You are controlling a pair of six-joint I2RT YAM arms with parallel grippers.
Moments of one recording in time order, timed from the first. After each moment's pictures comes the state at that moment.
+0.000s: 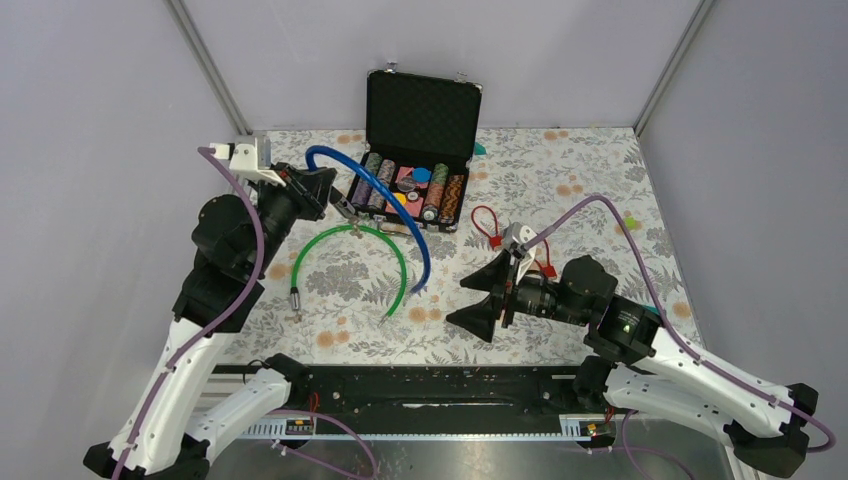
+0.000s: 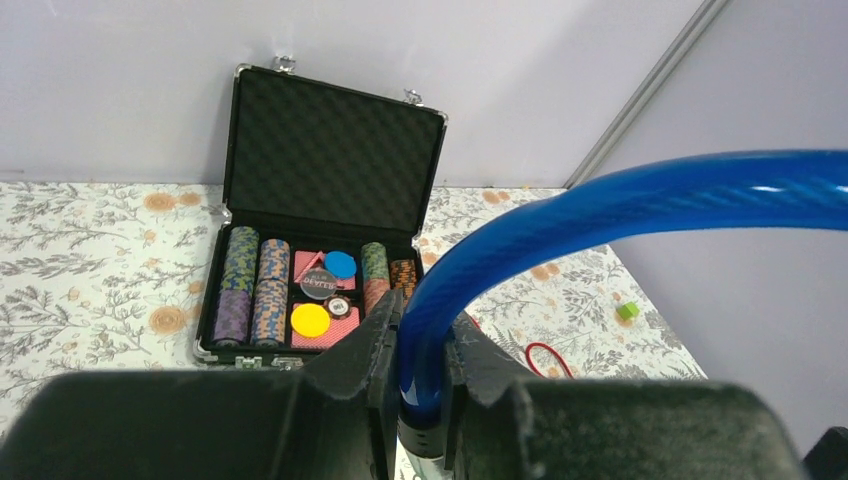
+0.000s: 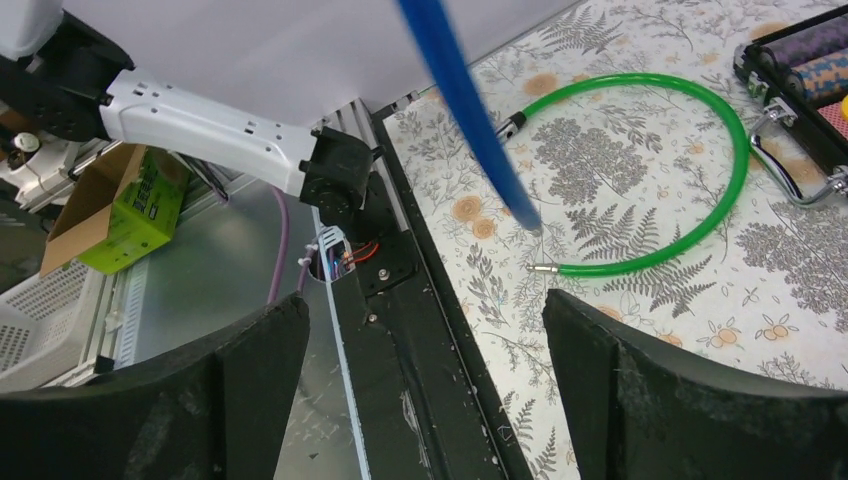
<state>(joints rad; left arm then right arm) -0.44 0.78 1.15 -0.30 -0.07 -0.36 1.00 0.68 0.74 -0.15 -0.28 0.38</state>
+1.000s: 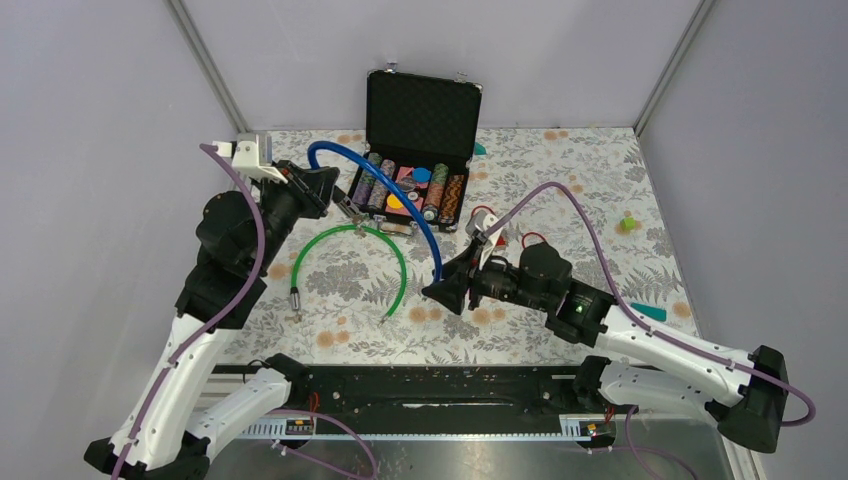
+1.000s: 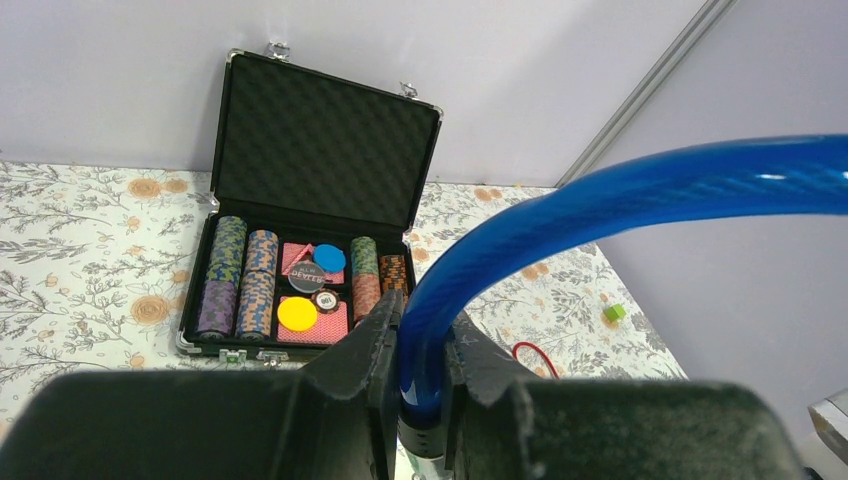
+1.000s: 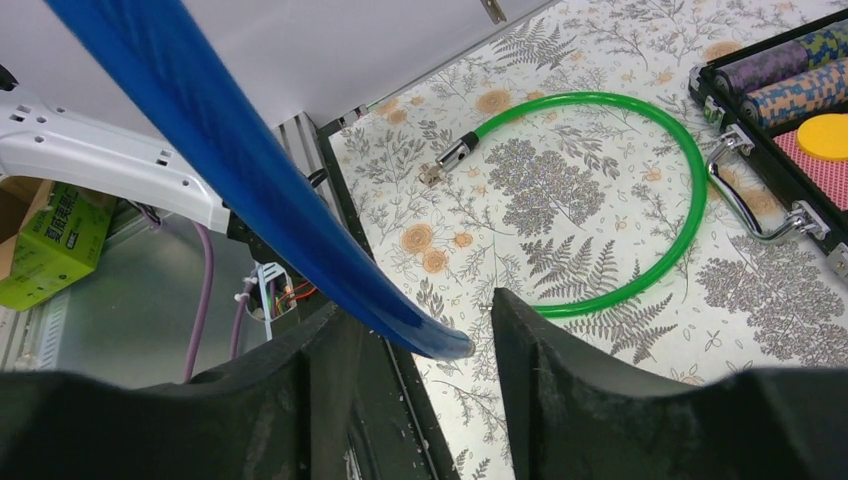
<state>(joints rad) -0.44 0.80 1.16 -0.31 -0.08 -0.40 1.00 0.93 0.73 0.09 -0.23 0.32</state>
